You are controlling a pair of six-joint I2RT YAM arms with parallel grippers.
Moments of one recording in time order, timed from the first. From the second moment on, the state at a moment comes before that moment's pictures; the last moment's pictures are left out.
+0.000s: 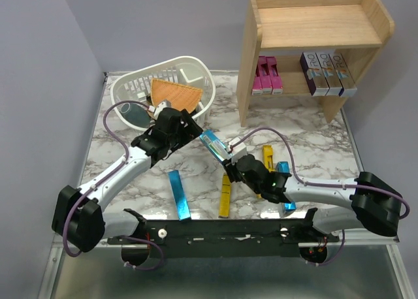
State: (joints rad) left arm -0.53 1.21 0.89 -0.32 -0.13 -0.96; right arm 1.05 1.30 0.57 0.21 0.45 0.14
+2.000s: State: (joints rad) left arm -0.68 1.33 0.90 -0.34 -0.21 -1.20; right arm 1.28 1.32 0.62 0.31 0.64 0.02
